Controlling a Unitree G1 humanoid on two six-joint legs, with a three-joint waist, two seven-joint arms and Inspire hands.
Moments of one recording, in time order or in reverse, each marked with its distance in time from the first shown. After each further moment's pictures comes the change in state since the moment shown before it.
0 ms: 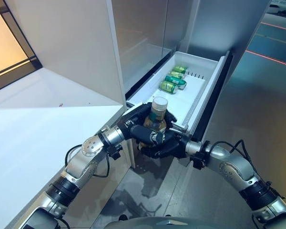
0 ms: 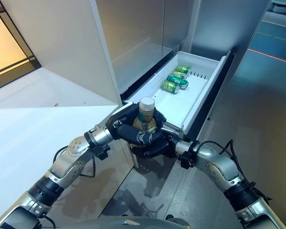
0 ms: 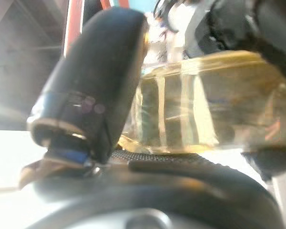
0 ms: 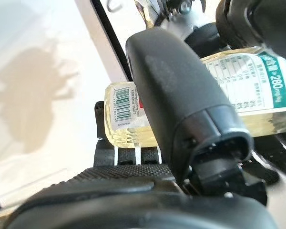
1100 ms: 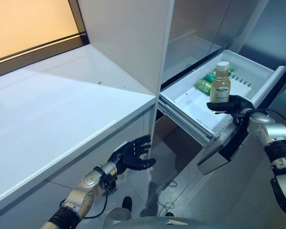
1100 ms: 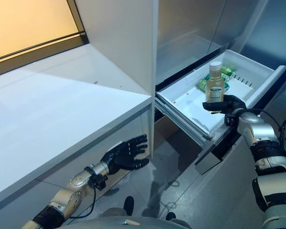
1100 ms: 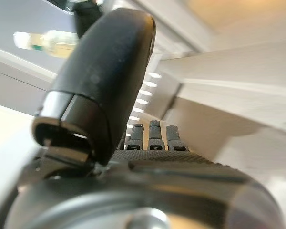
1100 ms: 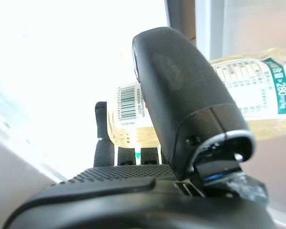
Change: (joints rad) left arm 0.267 -0.023 -0.062 0.342 0.041 0.130 0.039; right arm -0.466 -0.205 -0.155 0.857 -0.199 -0.093 -0.357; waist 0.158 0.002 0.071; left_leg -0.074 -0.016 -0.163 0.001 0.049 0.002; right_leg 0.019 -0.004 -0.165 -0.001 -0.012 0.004
